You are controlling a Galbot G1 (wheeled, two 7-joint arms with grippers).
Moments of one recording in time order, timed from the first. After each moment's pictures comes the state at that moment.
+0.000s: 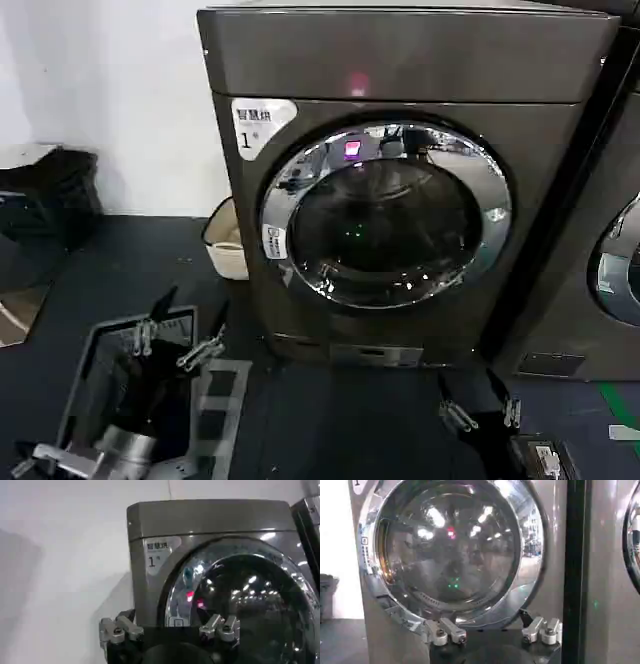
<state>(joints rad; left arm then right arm) 1.54 -1.42 -0.70 -2.30 -0.18 -0.07 0.28 -1.72 1.52 0.74 2.25 0.20 -0.05 -0.29</state>
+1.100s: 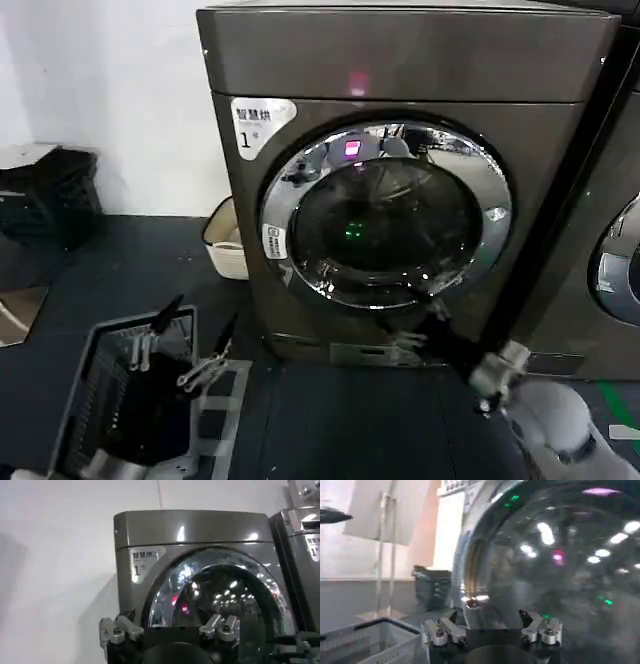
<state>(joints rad) 1.67 -1.42 -0.69 -2.44 -0.19 -0.05 0.30 -0.85 0.95 0.17 1.81 0.46 -0.11 -0.46</state>
